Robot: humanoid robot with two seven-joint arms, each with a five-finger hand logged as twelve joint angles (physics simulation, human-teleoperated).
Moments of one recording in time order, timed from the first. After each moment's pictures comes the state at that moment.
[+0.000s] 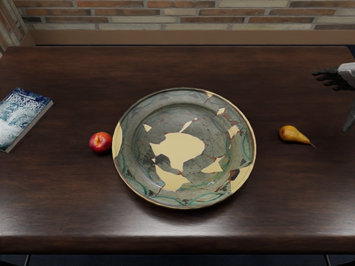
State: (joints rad) left arm -0.09 0.00 0.02 -0.15 0.00 0.07 0.16; right arm 0.97 -1.00 0.67 1.26 -0.74 0.61 -0.52
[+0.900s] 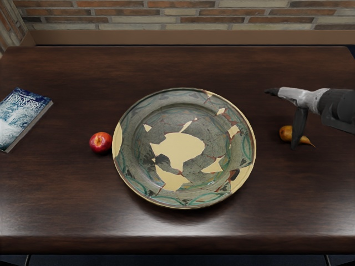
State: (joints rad) left arm -0.09 0.00 0.02 -0.15 0.00 0.07 0.16; right arm 0.93 -0.78 0.49 1.50 -1.10 0.24 -0.61
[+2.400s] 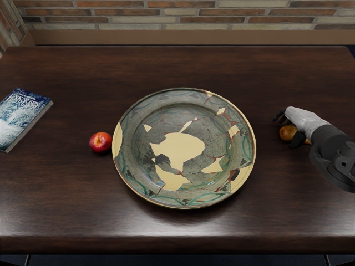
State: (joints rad) left arm -0.09 0.00 0.02 -0.15 0.00 0.07 0.16; right arm 0.70 -0.70 0.44 1.46 -1.45 -0.09 -0.61
